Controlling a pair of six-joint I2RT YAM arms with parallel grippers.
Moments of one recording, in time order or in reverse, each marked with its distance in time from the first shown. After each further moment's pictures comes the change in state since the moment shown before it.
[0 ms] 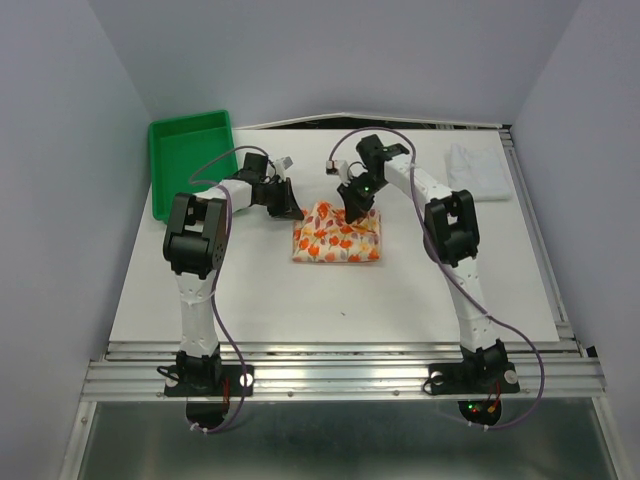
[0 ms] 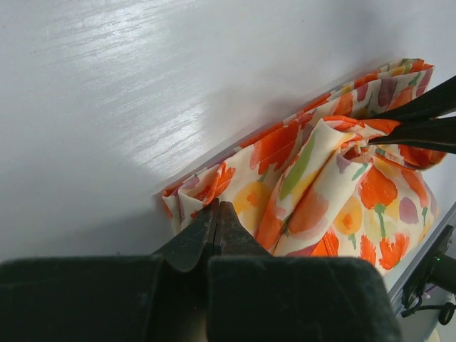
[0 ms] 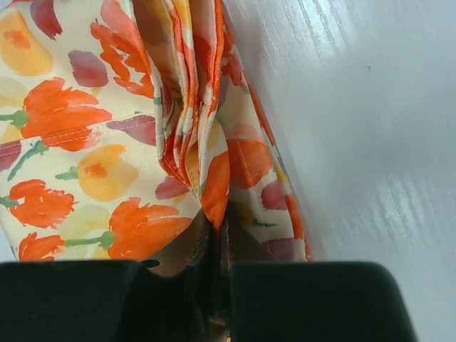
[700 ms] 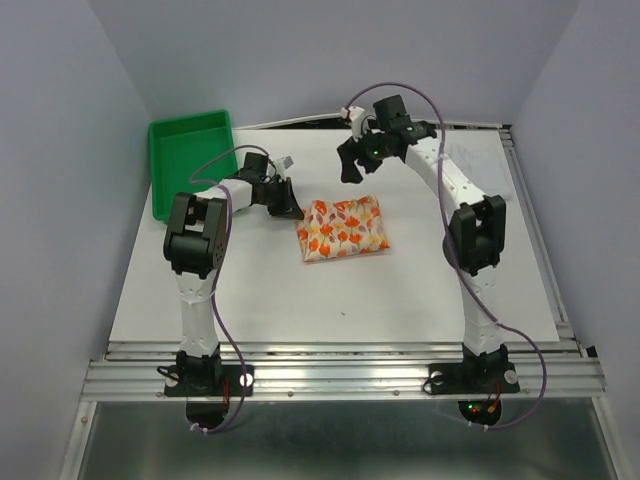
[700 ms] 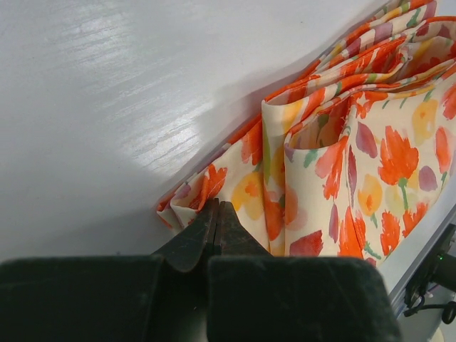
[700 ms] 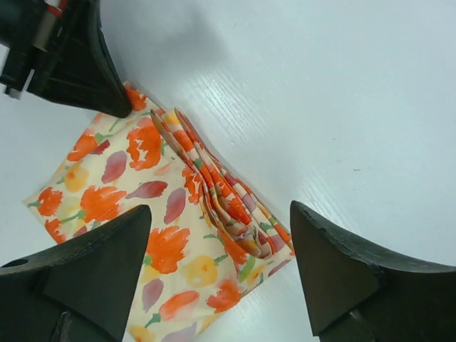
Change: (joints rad) left arm -0.005 0.005 0.008 -0.003 0.001 0.010; right arm -0.021 -0.174 0.017 0.229 0.123 0.214
